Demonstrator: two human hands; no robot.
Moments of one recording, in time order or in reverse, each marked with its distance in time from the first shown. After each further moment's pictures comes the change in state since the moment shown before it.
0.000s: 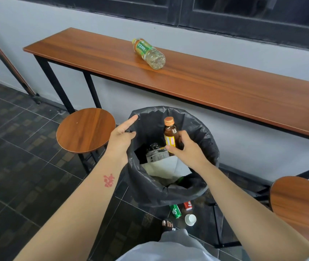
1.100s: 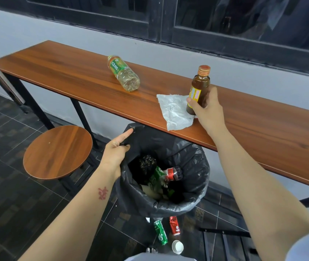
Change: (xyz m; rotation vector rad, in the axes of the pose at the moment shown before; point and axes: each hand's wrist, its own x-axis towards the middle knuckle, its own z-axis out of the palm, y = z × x) left_hand 0.089 -0.004 0.100 -0.094 0.005 -0.073; right_hand 0.148 0.006 -0.183 0.152 0.446 -0.157
